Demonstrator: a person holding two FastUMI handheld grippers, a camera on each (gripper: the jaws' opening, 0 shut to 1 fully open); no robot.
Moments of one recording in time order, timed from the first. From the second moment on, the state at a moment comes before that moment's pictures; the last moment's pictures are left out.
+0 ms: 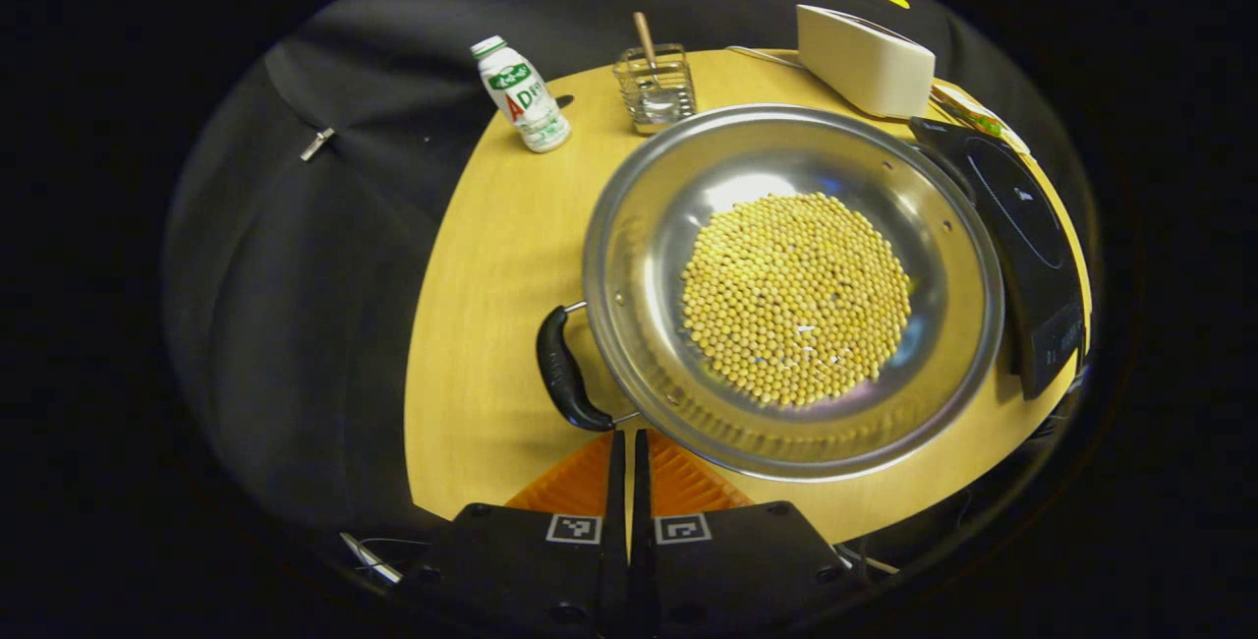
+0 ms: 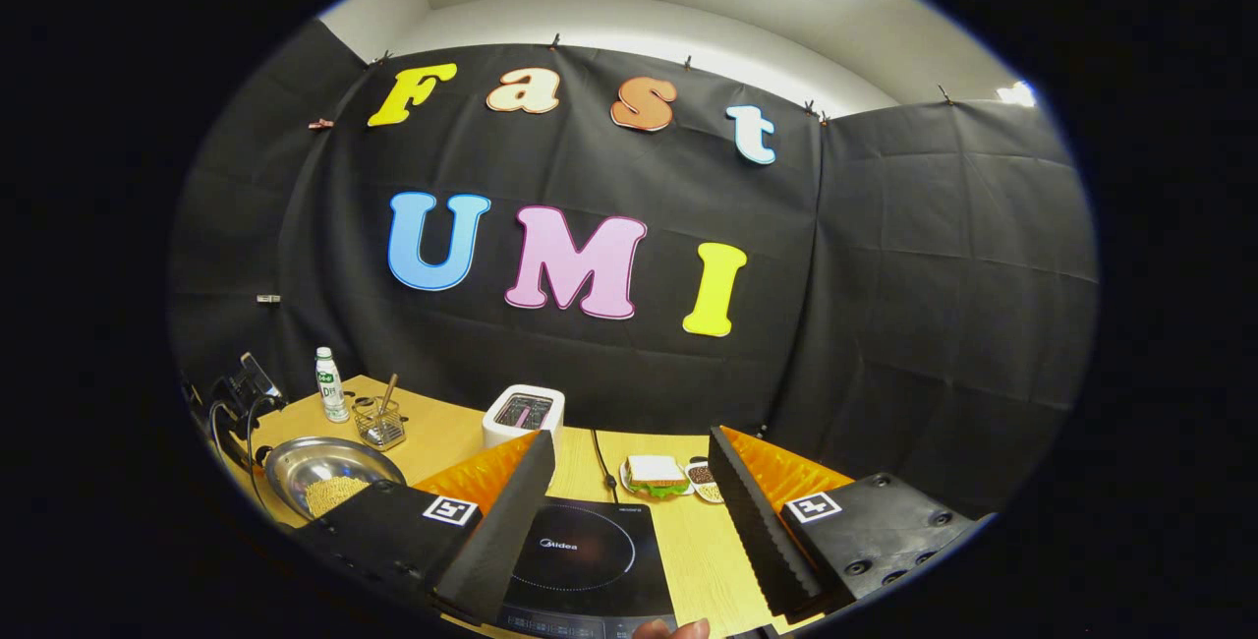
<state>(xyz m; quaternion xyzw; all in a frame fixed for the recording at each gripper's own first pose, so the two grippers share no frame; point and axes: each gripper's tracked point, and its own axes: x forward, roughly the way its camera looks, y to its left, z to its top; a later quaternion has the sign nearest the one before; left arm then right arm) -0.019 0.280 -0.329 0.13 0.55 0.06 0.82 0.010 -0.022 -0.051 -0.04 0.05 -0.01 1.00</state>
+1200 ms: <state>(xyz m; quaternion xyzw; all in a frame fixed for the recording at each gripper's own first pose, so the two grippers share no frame) 0.038 0.317 -0.284 0.07 0.42 0.06 0.90 0.024 0.066 -0.095 0.00 0.13 0.07 0.99</state>
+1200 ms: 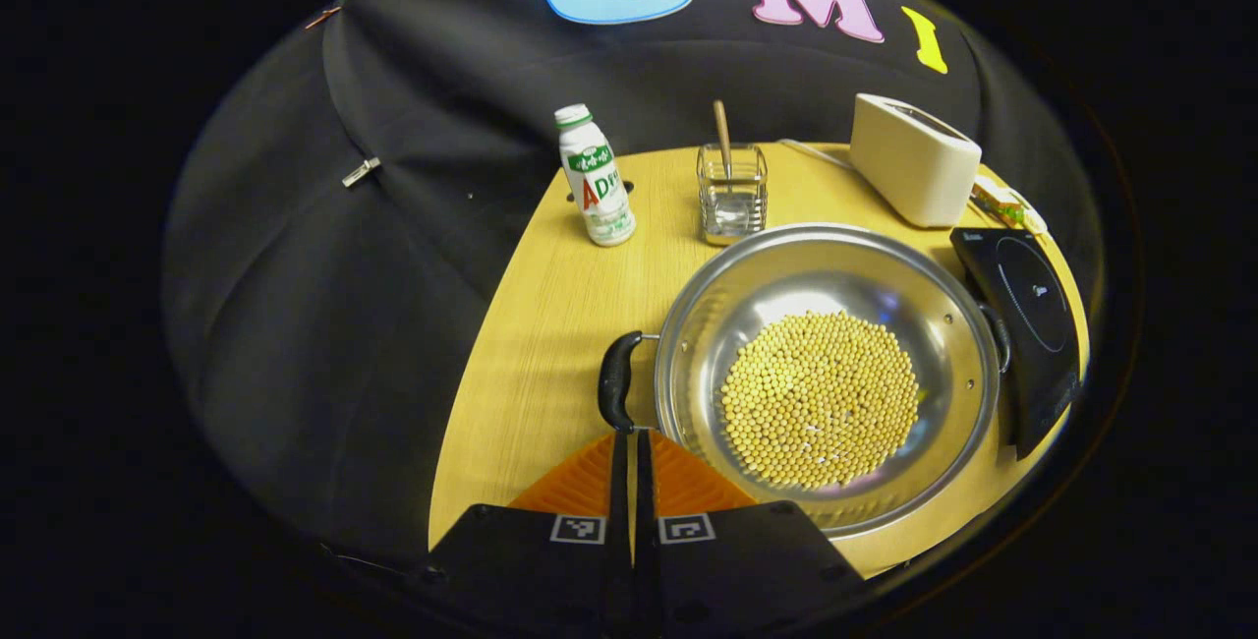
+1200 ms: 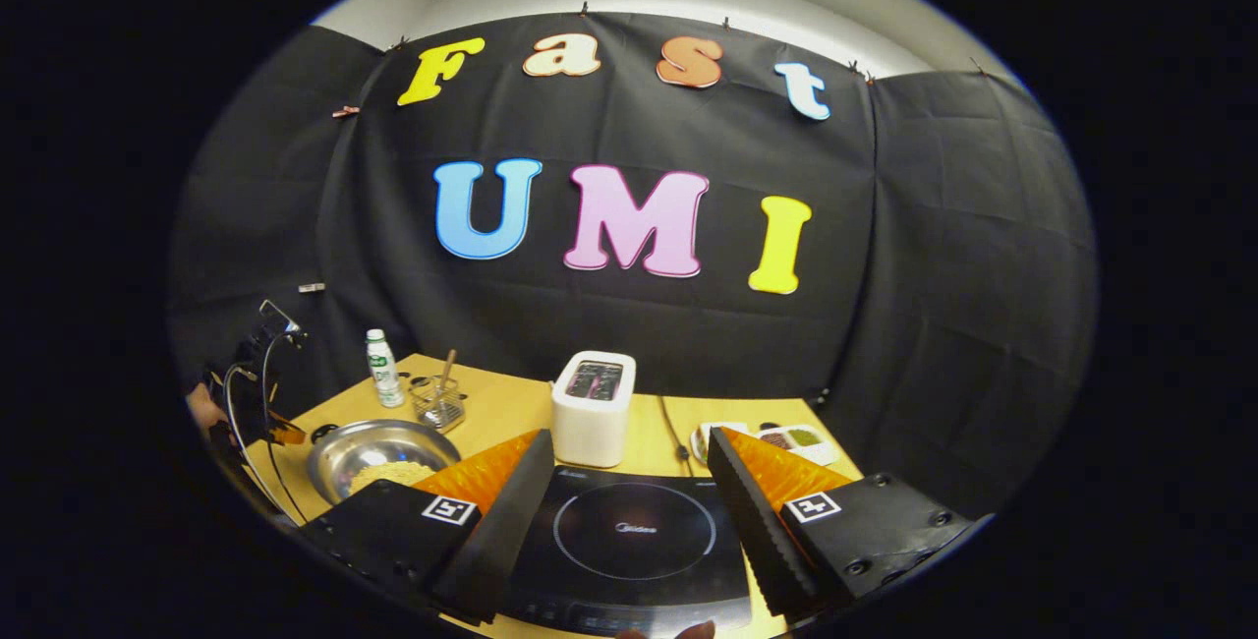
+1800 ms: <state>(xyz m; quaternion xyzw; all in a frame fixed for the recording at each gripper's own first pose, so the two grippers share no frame) 0.067 0.328 -0.307 -0.01 0.39 0.02 0.92 0.046 0.194 -0.215 0.08 0.30 0.15 0.94</state>
